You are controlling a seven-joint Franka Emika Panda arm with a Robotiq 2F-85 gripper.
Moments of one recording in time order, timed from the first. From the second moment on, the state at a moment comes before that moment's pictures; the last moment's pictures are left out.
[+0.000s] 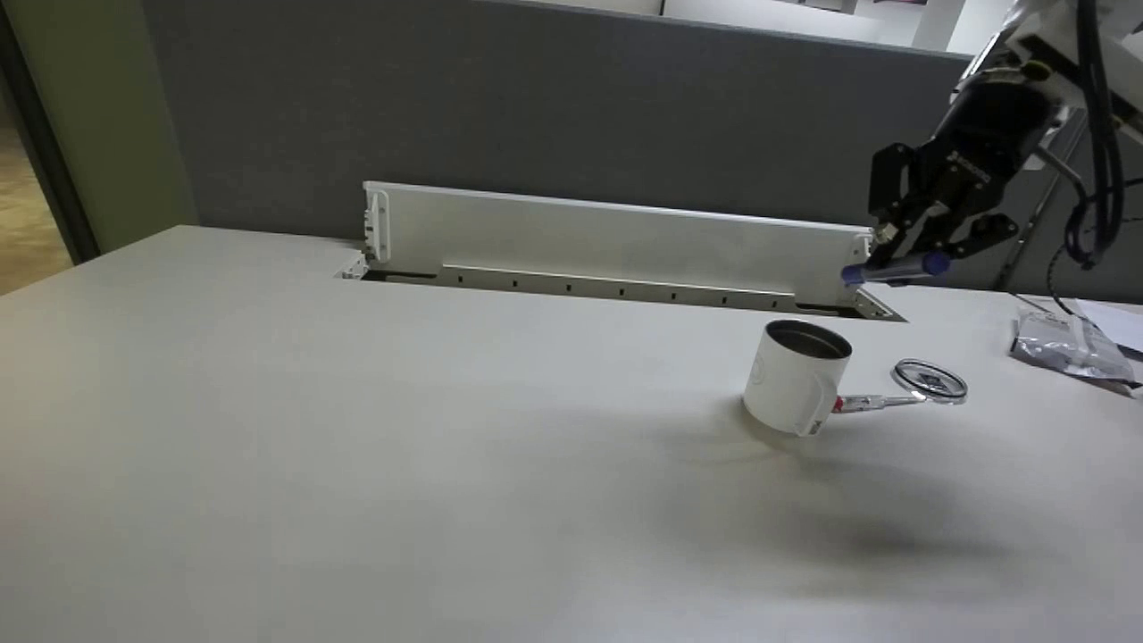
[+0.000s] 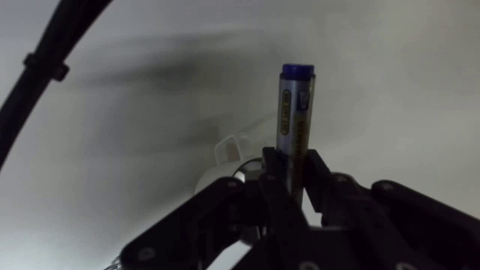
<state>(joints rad) -0.36 0.56 0.02 -1.86 0.39 1.84 -0.35</state>
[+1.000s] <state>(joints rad) -0.30 0.85 -0.02 -1.63 0.45 1.64 -0.27</state>
